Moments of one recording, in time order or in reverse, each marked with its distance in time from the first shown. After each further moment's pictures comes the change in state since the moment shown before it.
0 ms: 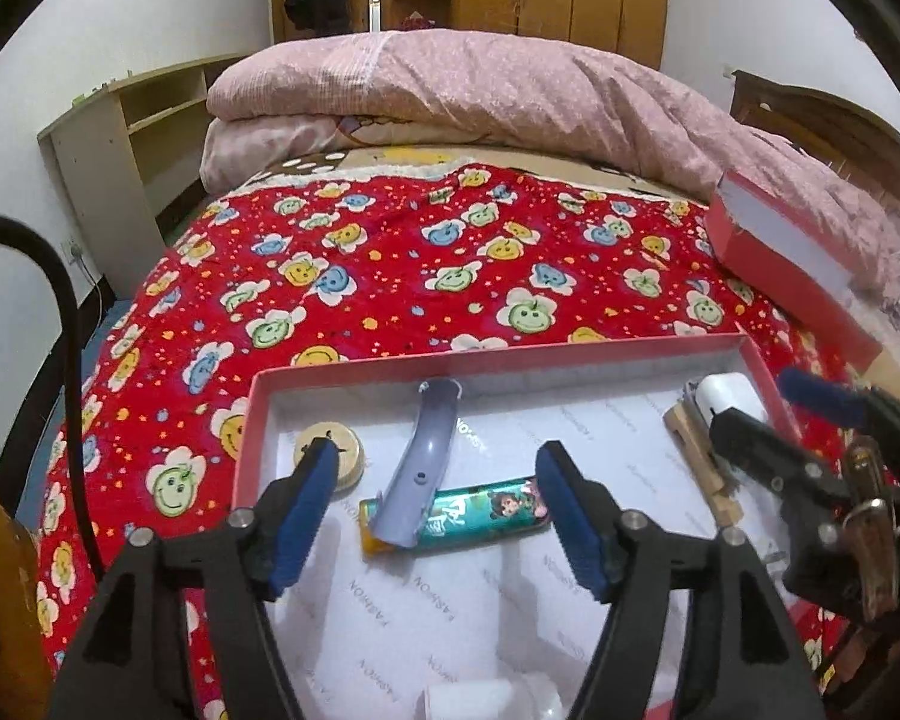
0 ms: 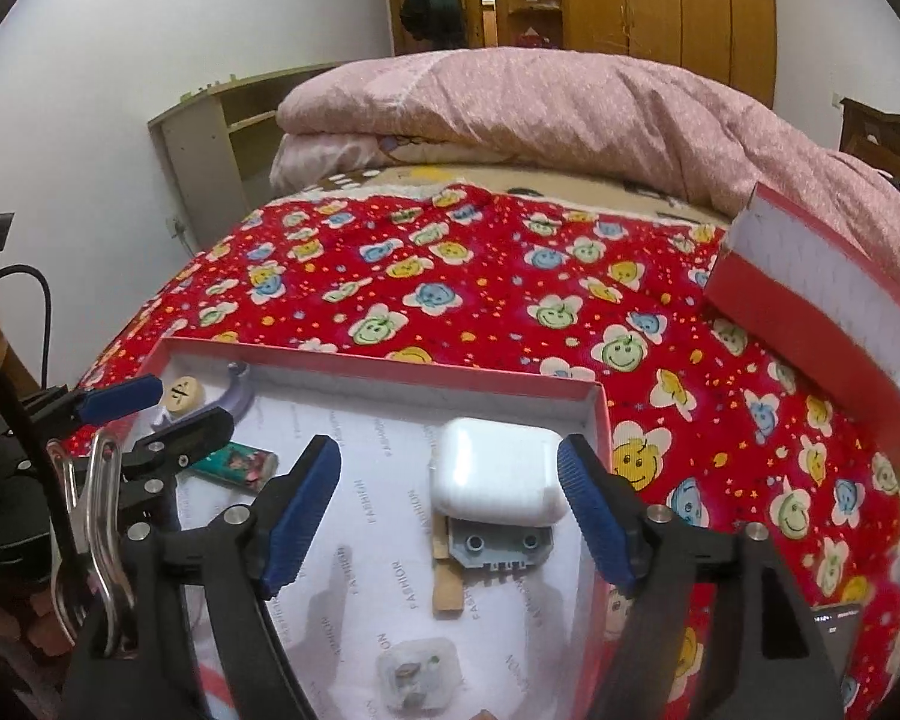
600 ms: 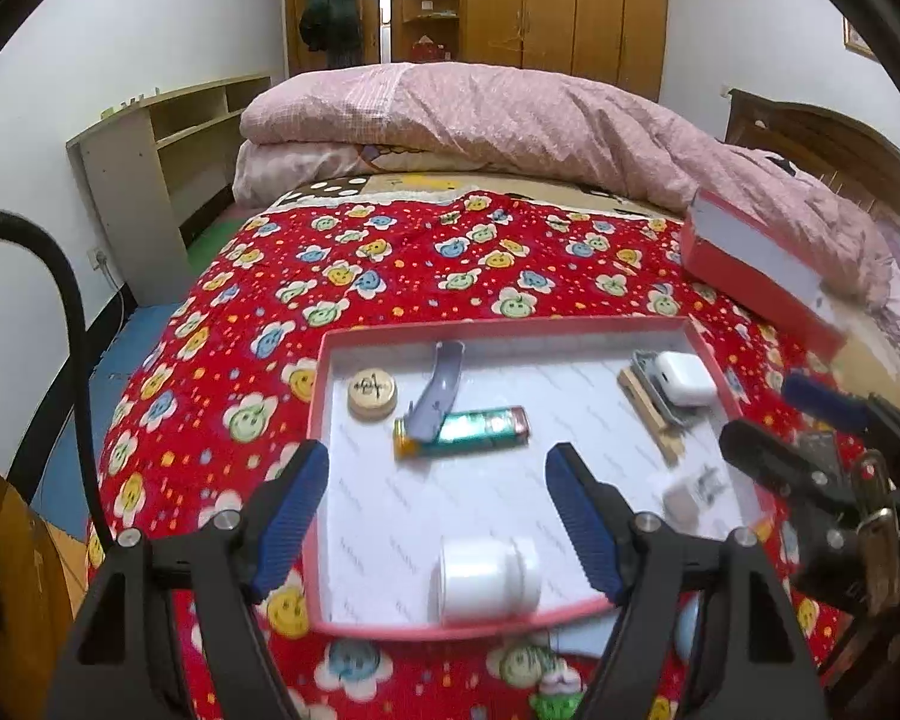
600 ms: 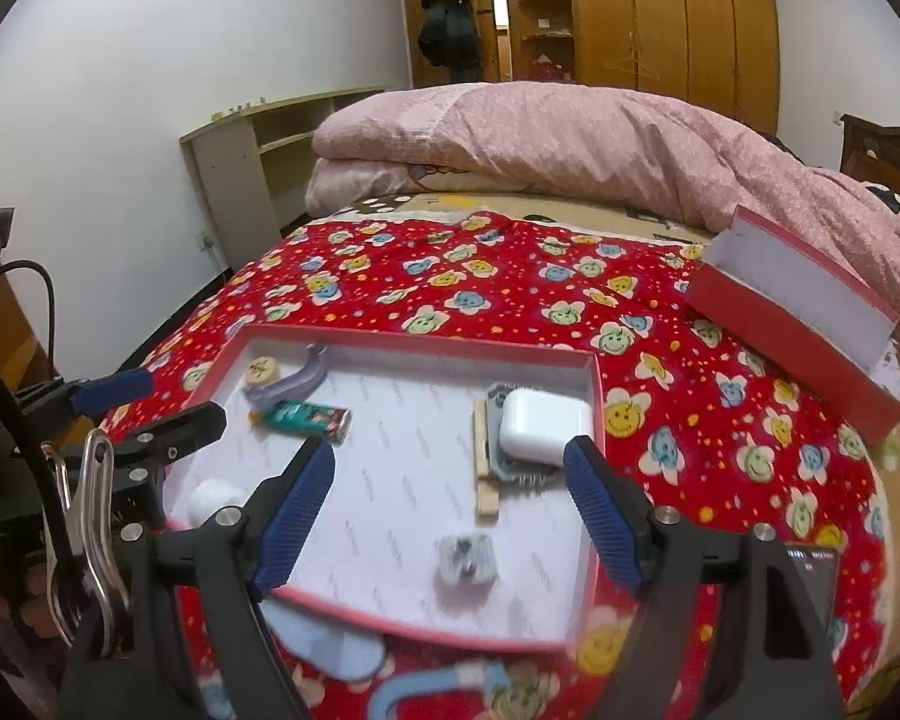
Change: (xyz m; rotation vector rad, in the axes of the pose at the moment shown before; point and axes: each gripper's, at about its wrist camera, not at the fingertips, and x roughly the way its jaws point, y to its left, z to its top) left arm -0.081 0.003 -0.038 -0.019 -0.053 0.013; right arm -0.072 0.016 -0.030 -0.019 -0.063 0.037
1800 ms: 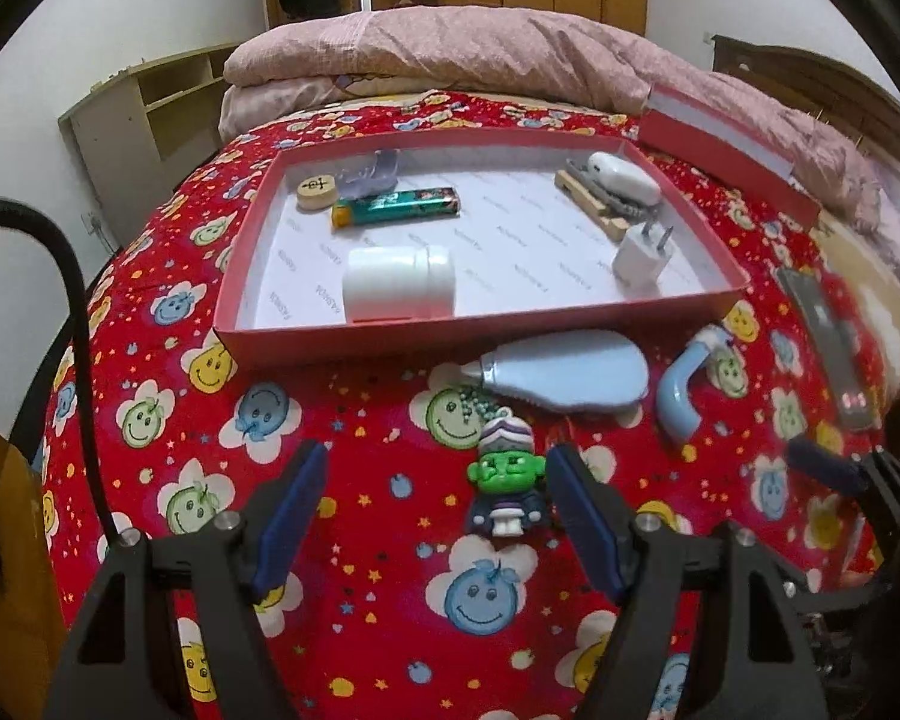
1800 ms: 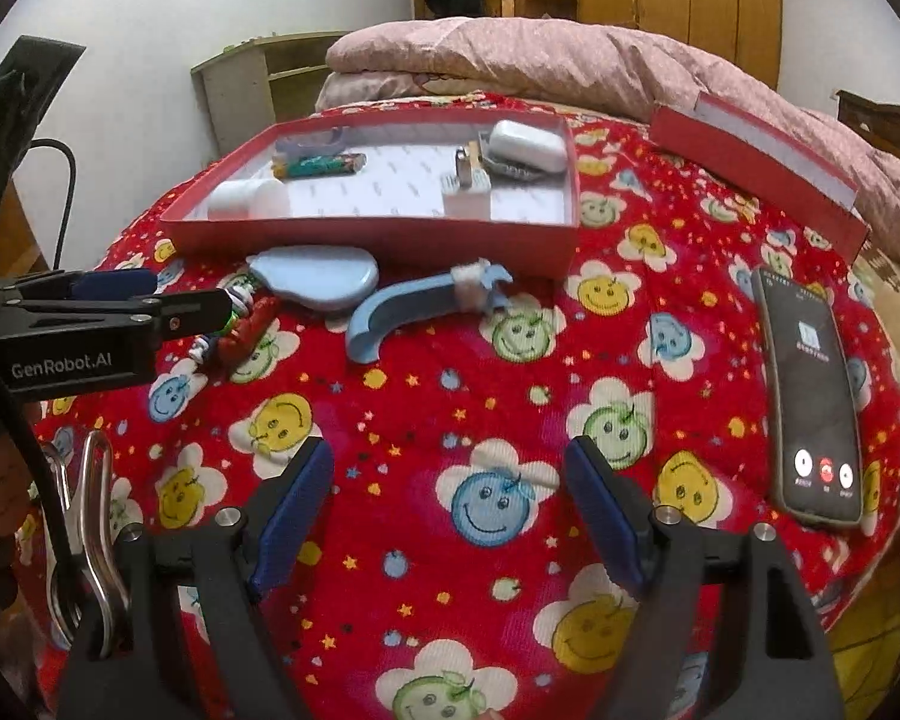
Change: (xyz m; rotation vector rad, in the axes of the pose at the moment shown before) left arm -0.008 -0.040 -0.120 0.057 0.097 0.022; right arm -0.035 -0.002 -0.163 -0.026 0.113 -0.026
